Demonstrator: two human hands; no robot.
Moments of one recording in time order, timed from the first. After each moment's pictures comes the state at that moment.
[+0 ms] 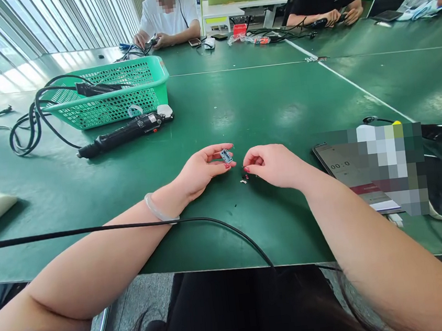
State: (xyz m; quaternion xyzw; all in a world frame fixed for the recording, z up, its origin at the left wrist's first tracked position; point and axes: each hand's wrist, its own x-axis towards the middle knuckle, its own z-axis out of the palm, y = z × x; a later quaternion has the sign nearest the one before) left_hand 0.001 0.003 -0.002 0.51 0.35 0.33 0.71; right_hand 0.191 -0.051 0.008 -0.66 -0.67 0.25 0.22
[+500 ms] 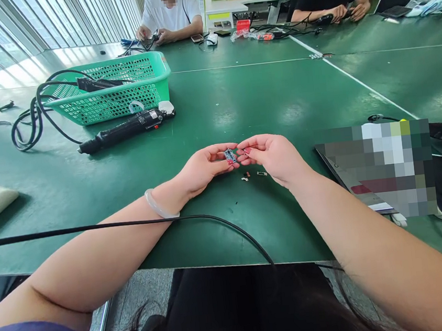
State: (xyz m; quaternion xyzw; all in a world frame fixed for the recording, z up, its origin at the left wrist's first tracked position) left_hand 0.002 0.004 -0.006 0.53 0.32 0.30 0.73; right_hand 0.175 -0.040 -0.007 -0.55 -0.46 0.46 0.53
